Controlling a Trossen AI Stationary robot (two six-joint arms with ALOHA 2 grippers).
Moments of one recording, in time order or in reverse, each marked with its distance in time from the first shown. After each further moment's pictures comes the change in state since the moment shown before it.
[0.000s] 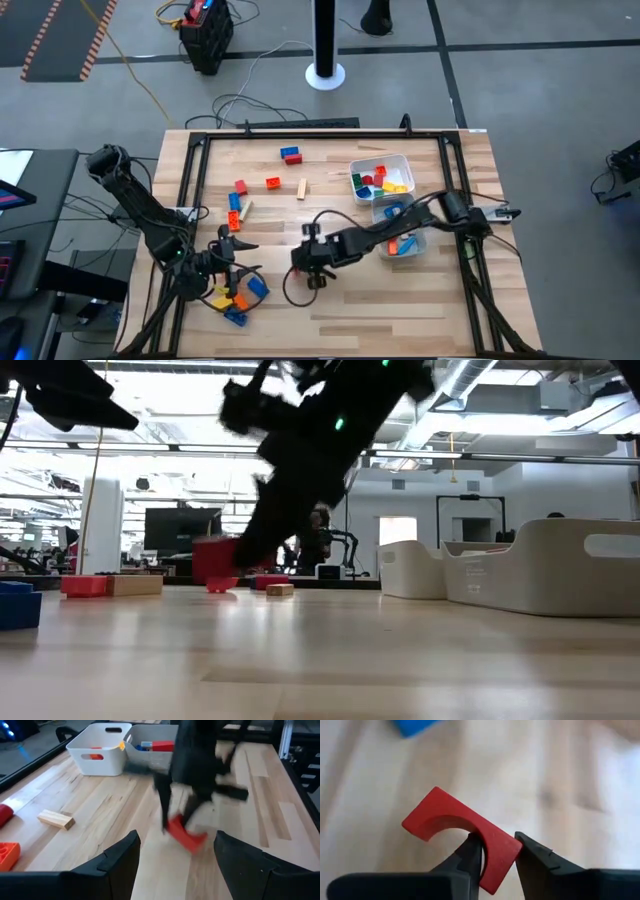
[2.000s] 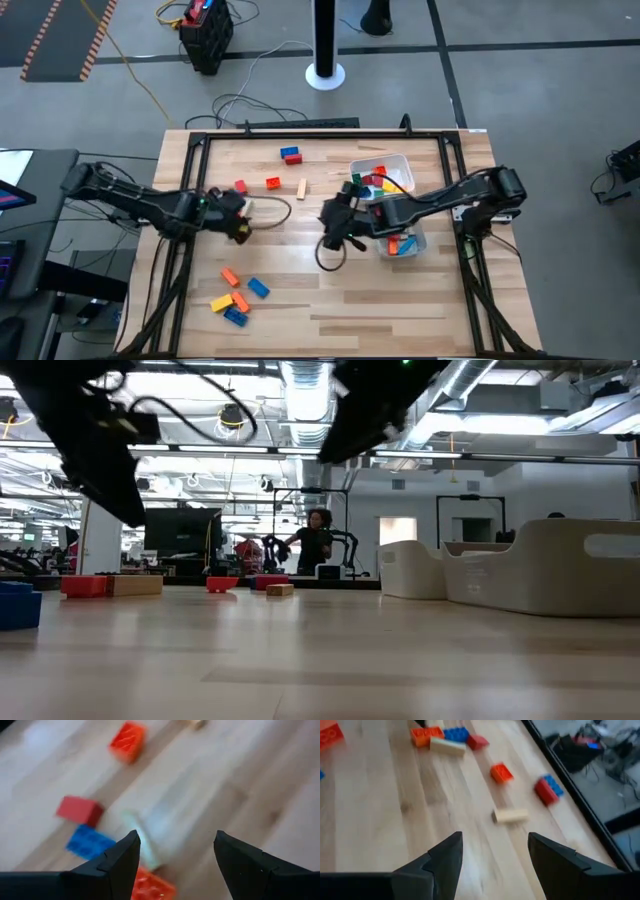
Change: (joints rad) left arm 0.658 -0.137 -0.009 -0.536 0.438 -0.122; right arm -0.074 -0.454 -0.293 -0.018 0.371 0.160
